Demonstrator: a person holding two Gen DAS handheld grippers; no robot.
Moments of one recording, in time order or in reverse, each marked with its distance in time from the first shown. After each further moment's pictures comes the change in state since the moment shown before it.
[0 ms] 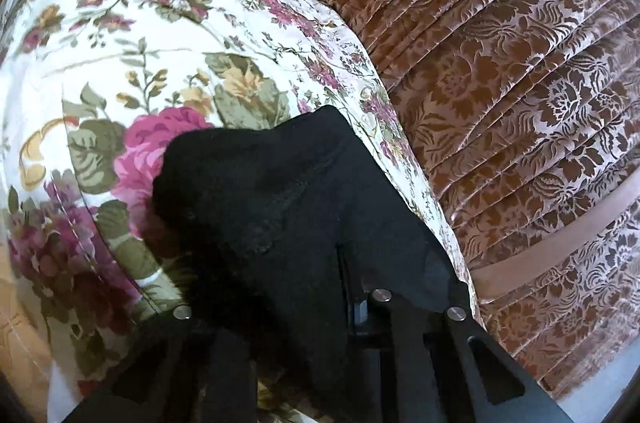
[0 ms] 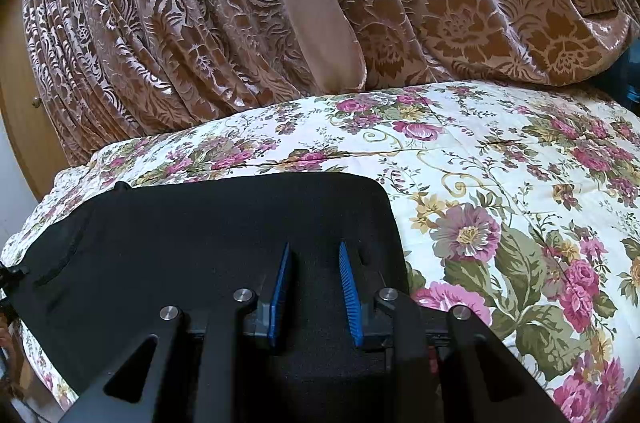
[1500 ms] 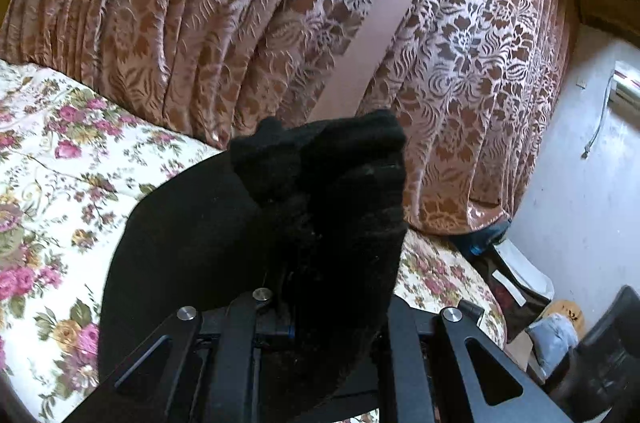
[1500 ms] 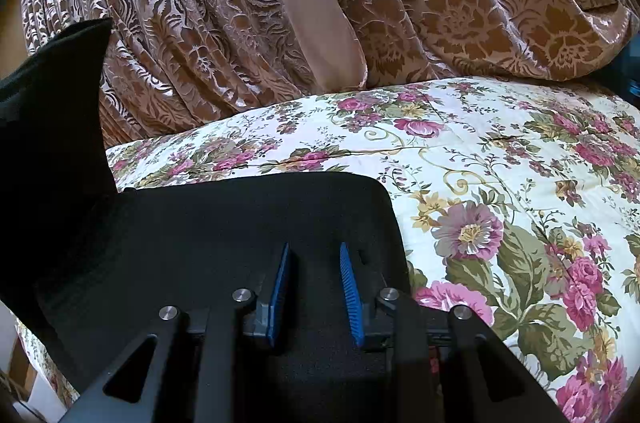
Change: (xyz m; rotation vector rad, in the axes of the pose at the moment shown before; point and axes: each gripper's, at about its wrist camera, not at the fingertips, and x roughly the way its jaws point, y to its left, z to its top) left arm -0.029 -0.274 -0.148 0.681 0.203 -0.455; right arm 0.000 -0.001 0.001 0.021 0.002 0.007
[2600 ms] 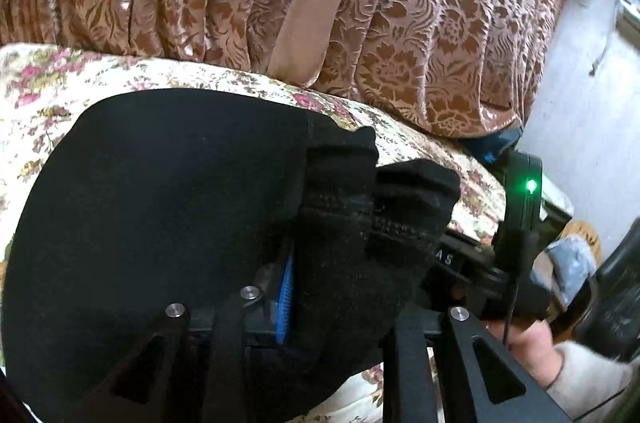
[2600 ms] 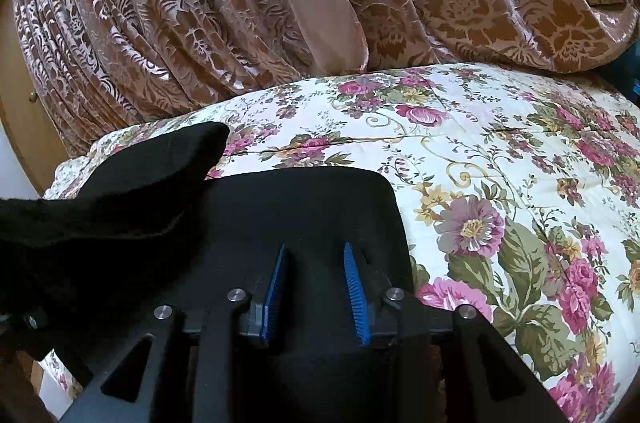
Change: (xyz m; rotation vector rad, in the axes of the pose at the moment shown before) left arm 0.063 -0.012 -0.076 0.142 0.273 0.024; right arm 0.004 0.002 0.009 0.000 0.085 -0.008
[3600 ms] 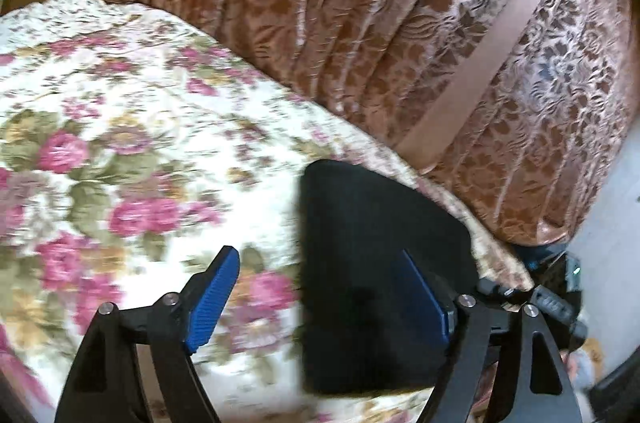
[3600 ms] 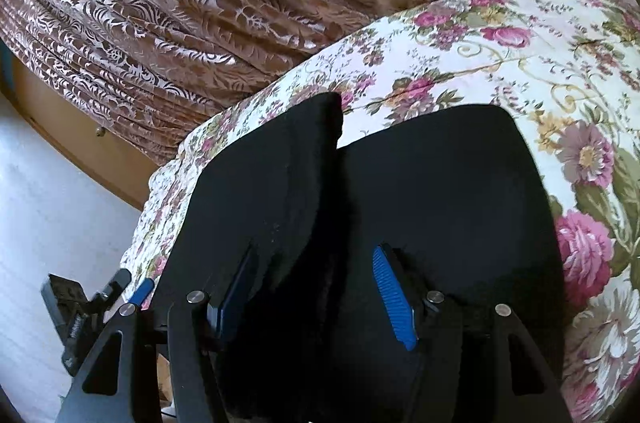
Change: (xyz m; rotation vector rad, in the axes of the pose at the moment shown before) left arm -0.117 0.157 -0.007 -0.339 -0.182 0.209; right arm -0.002 0.021 0.017 0.235 0.237 0.404
